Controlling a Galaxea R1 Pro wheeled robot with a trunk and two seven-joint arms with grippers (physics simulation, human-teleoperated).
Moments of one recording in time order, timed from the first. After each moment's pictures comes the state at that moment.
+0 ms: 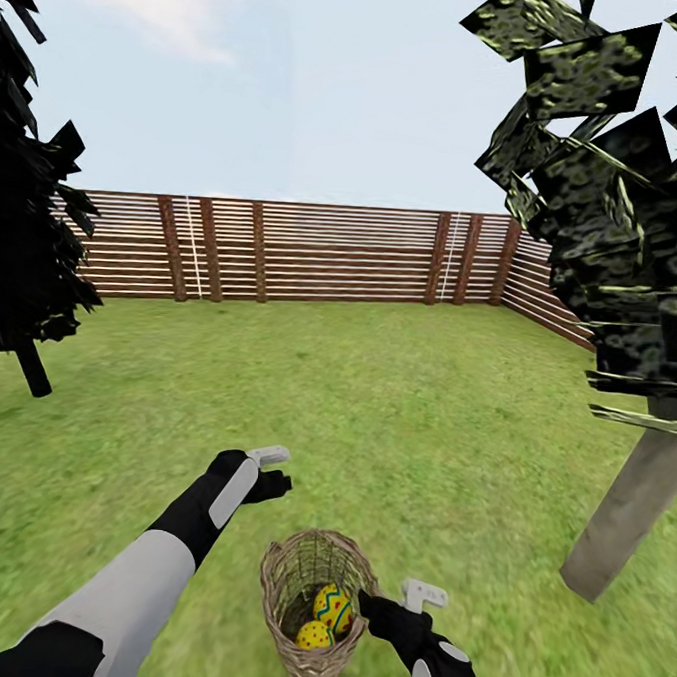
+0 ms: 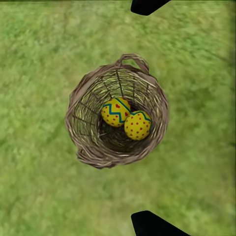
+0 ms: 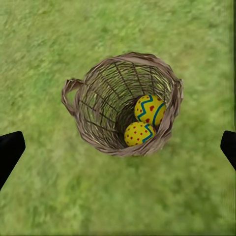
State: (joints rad) left arm -0.80 -0.11 -0.19 -0.69 0.57 0.74 0.39; right arm -0.17 0.14 0.10 -1.06 -0.29 0.34 -0.08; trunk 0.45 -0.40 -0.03
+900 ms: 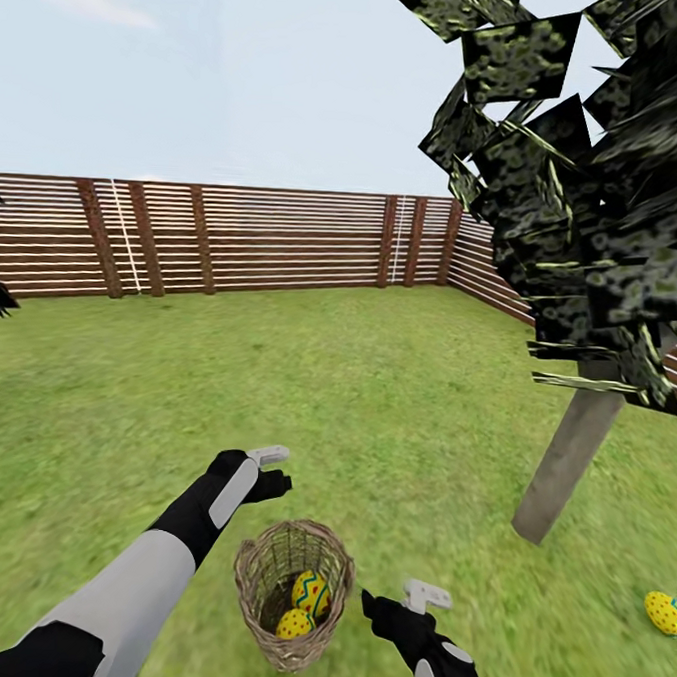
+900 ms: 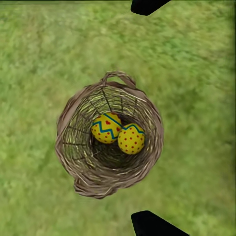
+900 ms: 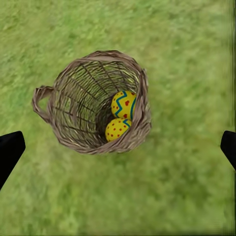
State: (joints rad) left arm -0.80 -0.11 -0.19 -0.70 0.57 0.74 0.39; right arm -0.17 0.14 0.08 -1.06 -0.29 0.34 -0.08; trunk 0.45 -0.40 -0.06
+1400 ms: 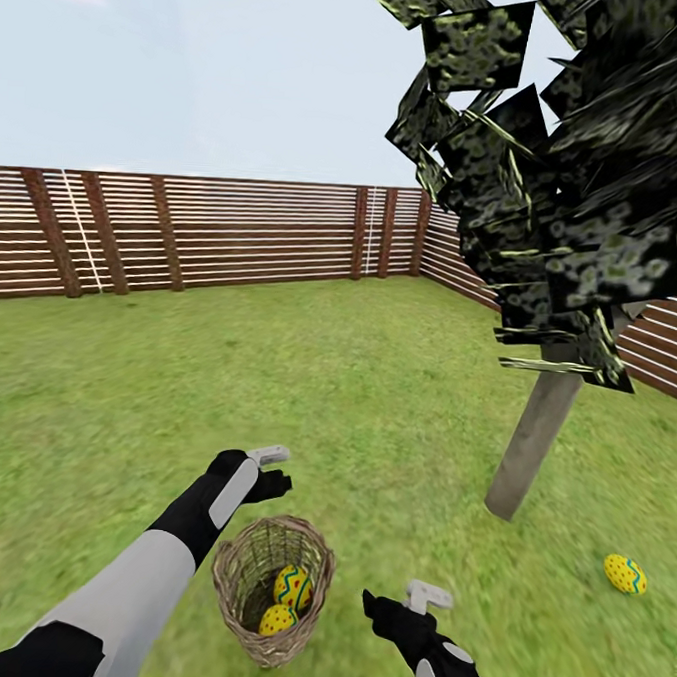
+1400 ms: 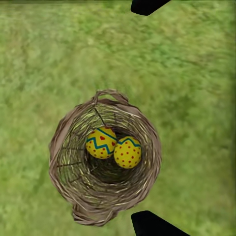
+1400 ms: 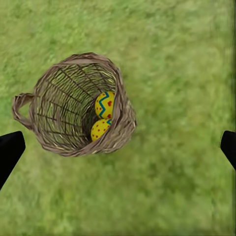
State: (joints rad) left arm -0.80 -0.11 -0.19 -0.70 0.57 0.74 0.39; right arm -0.17 0.14 0.08 -1.06 -0.29 0.34 -0.08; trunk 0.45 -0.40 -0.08
